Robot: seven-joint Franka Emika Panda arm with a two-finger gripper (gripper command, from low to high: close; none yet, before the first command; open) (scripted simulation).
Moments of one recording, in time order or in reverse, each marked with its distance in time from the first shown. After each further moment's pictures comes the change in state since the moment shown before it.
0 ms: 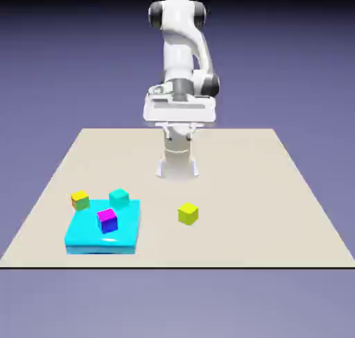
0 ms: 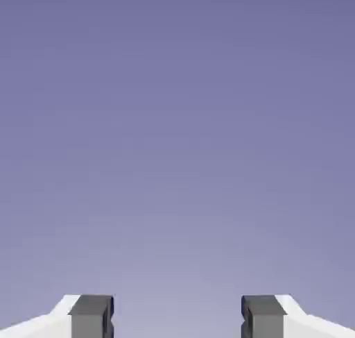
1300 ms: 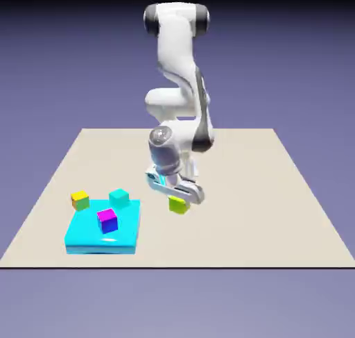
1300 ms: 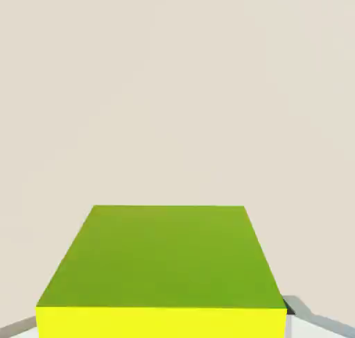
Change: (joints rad) arm -0.009 0.593 -0.120 0.229 0.228 -0.619 0.186
